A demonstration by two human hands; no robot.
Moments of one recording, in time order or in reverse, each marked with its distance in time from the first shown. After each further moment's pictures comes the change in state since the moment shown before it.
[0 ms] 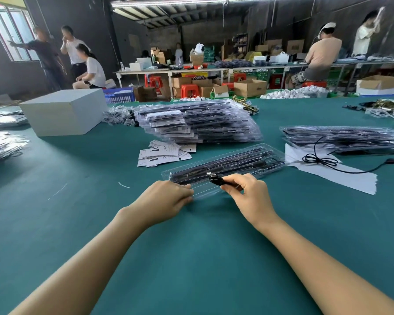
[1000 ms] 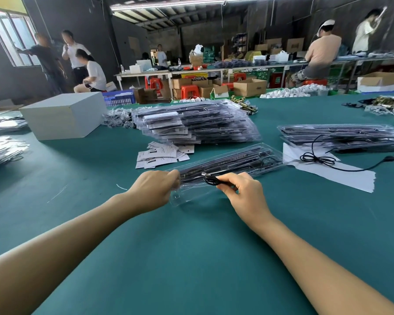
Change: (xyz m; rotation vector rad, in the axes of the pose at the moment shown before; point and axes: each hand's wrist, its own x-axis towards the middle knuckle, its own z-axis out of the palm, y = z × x) left_hand 0.012 -0.014 -0.016 0.075 0.028 -0.127; right_hand 0.002 0.003 0.004 0.006 0.030 -0.038
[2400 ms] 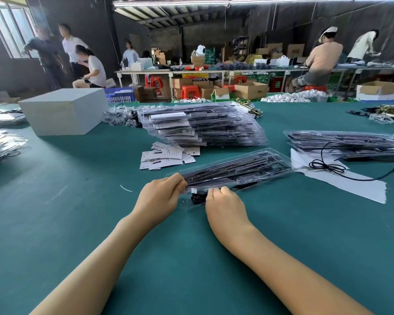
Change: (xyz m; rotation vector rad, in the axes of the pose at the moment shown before) left_hand -0.017 0.002 0.025 -0.382 0.346 -0.107; right_hand 0.002 -0.041 0.049 -0.974 -0.516 -0.137
